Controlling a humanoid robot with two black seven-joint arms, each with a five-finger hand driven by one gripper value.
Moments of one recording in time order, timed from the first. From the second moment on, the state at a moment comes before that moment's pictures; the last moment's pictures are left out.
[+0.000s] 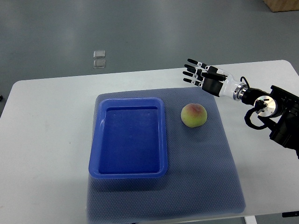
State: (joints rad) left arm 0.06 0.00 -0.04 -0.13 0.00 -0.03 0.13; right arm 0.88 -0.23 0.47 0.47 0.14 0.54 0.02
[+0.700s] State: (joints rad) left arm 0.04 0.00 -0.05 -0.13 0.00 -0.02 0.13; right arm 0.92 -0.22 0.48 0.48 -0.09 0.54 0.03
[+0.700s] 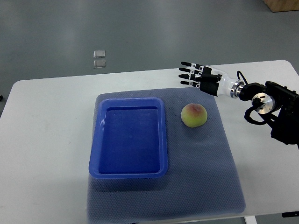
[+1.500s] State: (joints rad) left arm 0.04 0.00 -0.04 -0.13 0.00 -0.02 0.13; right arm 0.99 -0.38 0.46 0.79 -1.13 0.55 0.34
